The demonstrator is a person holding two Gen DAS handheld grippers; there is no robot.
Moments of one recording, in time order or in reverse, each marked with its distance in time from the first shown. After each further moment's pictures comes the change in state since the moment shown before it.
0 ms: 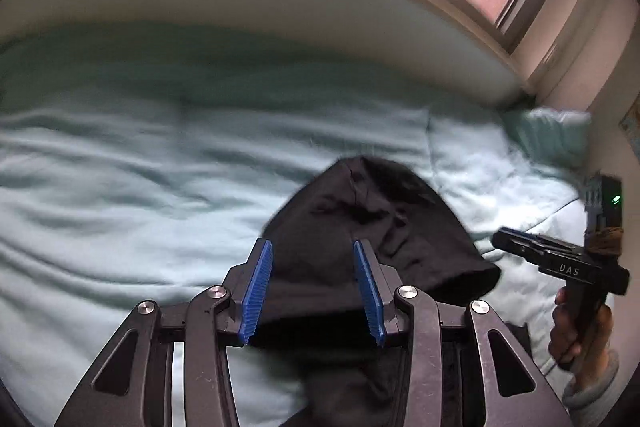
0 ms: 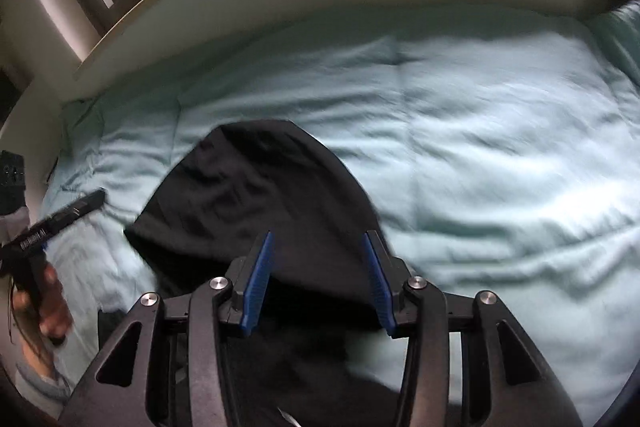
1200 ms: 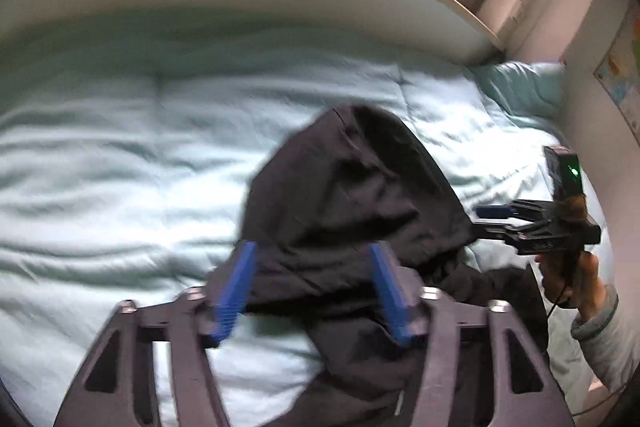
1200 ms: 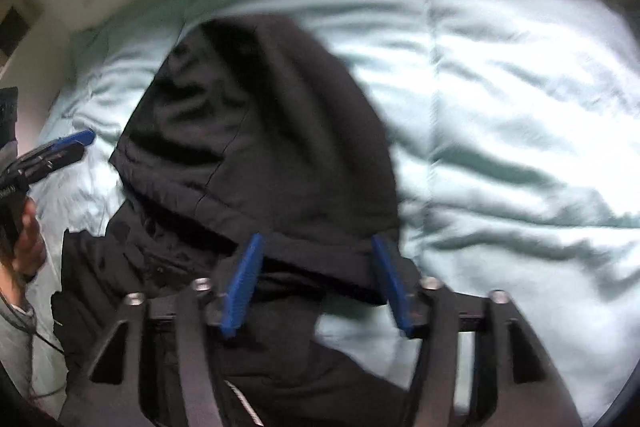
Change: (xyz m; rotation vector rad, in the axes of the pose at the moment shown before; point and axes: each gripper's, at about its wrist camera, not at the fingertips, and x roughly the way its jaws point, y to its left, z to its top) left arm -0.041 0.052 -0.049 0.116 0.025 -0.076; right arm 0.015 -0.029 -0.054 -0.153 0.120 0.031
